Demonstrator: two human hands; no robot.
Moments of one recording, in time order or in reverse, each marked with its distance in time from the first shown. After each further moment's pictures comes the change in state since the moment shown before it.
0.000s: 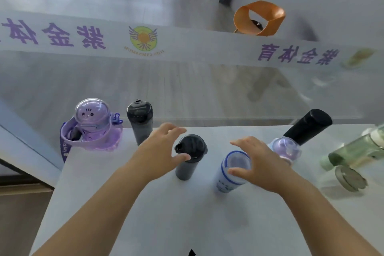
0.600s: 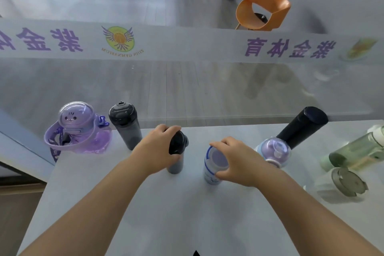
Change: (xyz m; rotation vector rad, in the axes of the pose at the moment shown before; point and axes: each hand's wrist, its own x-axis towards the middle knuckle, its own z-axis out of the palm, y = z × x) left_hand 0.041 0.023 0.029 0.129 -0.089 -0.125; right_hand 0.031 0.027 0.008 -0.061 -0.098 -0.126
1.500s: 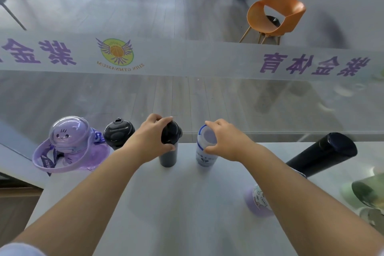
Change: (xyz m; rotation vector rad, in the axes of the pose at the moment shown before) left_hand 0.080 -0.034 -0.027 -0.058 0.034 -0.089; right_hand 0.122 0.010 -0.035 0.056 -0.045 0.064
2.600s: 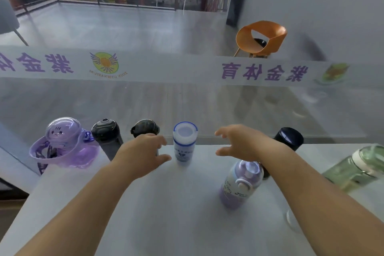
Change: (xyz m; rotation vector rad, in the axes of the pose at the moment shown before) left_hand -0.080 0.084 0.014 0.233 0.095 -0.001; right_hand -0.112 0.048 -0.063 -0.158 -0.032 -0.004
